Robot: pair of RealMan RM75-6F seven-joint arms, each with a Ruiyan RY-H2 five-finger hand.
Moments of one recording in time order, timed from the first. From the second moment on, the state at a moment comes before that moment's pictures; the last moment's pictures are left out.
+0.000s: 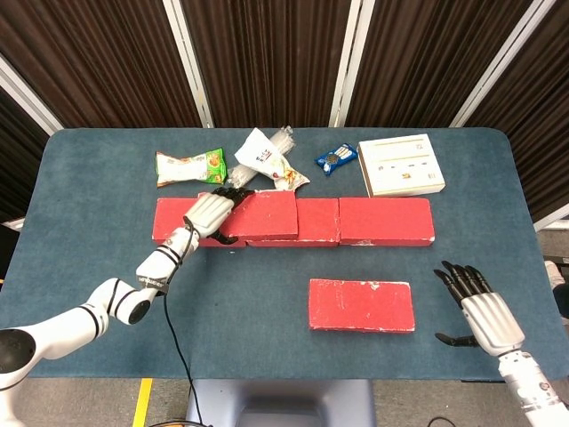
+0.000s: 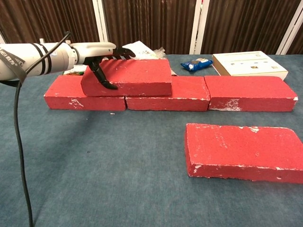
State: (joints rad) left arm -1.04 -1.58 -0.22 -1.02 1.30 0.62 -0.19; right arm 0.18 -1.09 -0.05 -1.60 -1.62 1.32 0.06
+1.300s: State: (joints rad) left arm -1.02 -1.52 -0.16 -1.08 1.39 0.70 -0.30; right arm 0.19 -1.10 -0.05 -1.60 -1.61 1.29 0.04
